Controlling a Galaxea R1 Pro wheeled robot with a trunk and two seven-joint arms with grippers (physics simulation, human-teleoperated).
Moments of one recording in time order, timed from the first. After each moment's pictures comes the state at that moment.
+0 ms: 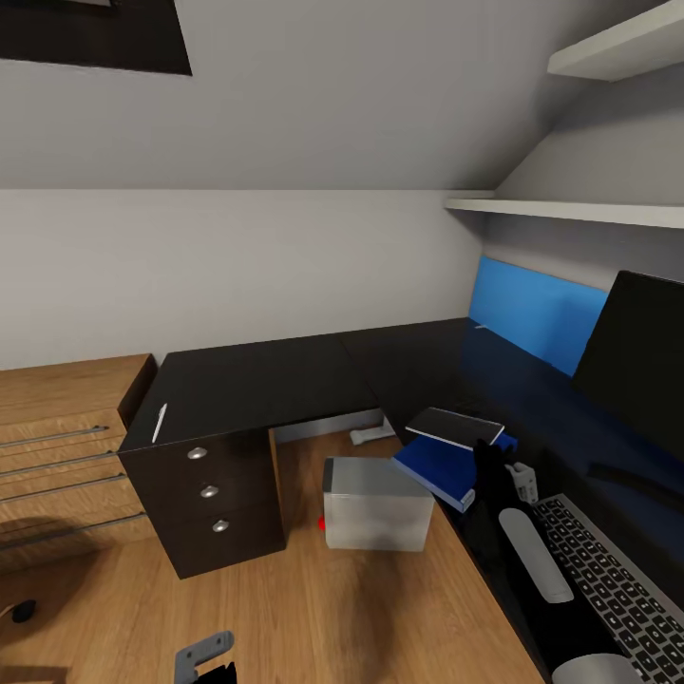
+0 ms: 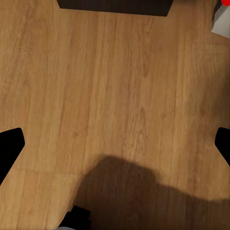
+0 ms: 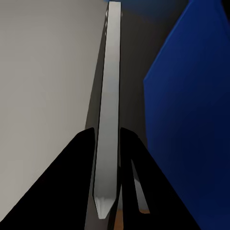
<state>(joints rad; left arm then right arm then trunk) 0.00 0.14 -0.42 -1.20 0.71 0.25 0.65 -0.45 -0.06 0.03 -1.17 -1.35 -0.19 -0.18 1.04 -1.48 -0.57</state>
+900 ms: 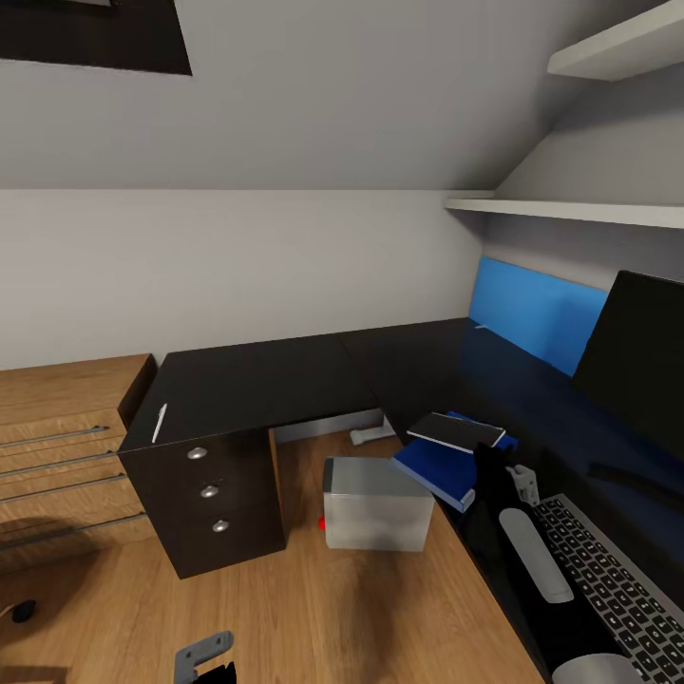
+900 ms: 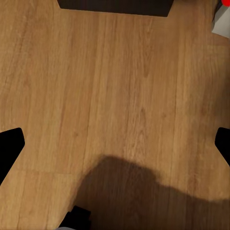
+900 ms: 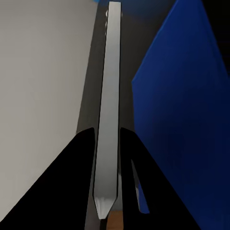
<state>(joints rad) 0.00 0.14 -0.41 -1.20 0.71 0.25 0.65 -0.45 -0.06 0.03 -1.17 -1.34 -0.19 -0.22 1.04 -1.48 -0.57</state>
